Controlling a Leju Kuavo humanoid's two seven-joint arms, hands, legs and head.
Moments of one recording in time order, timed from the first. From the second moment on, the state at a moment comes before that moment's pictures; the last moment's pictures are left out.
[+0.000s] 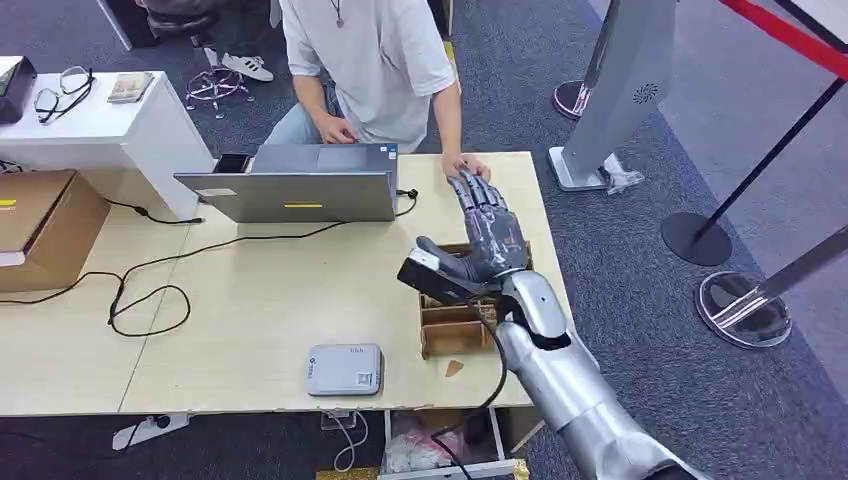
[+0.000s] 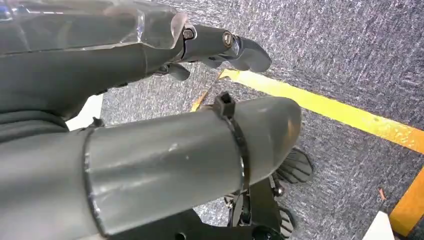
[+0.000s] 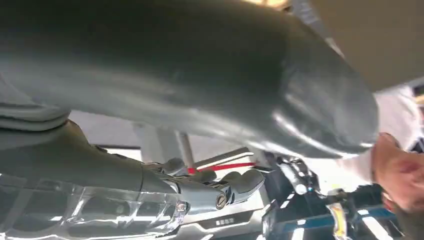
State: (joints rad) left arm -0.07 -0.20 1.25 -0.20 -0.91 0.18 -0.02; right arm -0.51 0.00 0.48 -0.99 1.12 -0.38 -0.16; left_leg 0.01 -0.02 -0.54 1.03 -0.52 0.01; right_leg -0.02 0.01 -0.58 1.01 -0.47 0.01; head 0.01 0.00
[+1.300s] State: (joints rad) left arm -0.06 -0.20 1.25 -0.20 -0.93 0.16 -0.03; right arm -0.19 -0.29 0.51 -1.34 1.16 -0.37 -0.13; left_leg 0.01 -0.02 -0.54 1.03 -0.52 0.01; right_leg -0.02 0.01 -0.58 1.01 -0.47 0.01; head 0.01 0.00
